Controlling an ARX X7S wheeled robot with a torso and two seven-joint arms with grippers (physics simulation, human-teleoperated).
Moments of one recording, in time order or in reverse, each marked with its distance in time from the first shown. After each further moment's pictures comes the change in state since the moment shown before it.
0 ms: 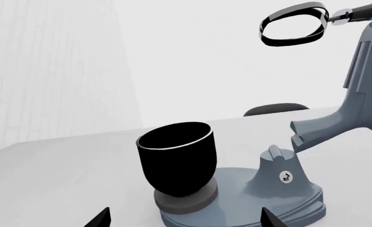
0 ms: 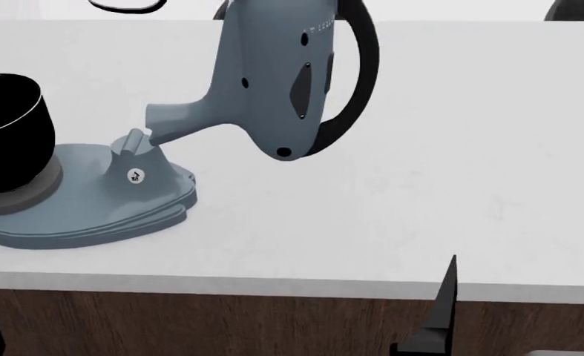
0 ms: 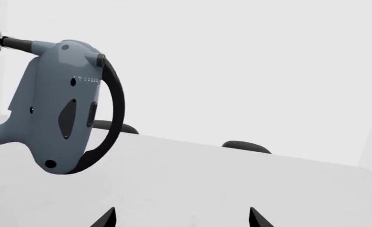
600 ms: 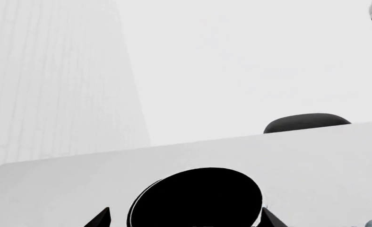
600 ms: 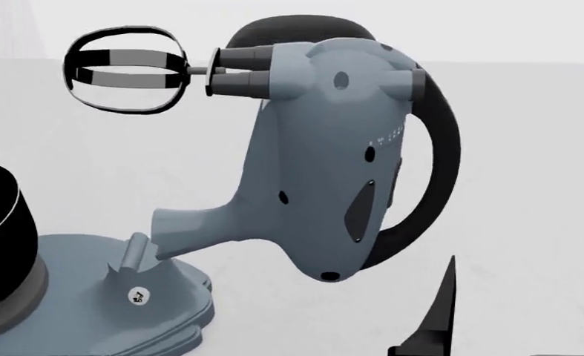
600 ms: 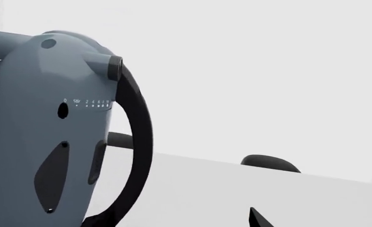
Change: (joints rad) left arm 0.008 -0.284 -0.049 0.012 -0.571 0.034 -0.464; right arm 0.029 0.065 -0.058 -0.012 0.036 -0.051 0.059
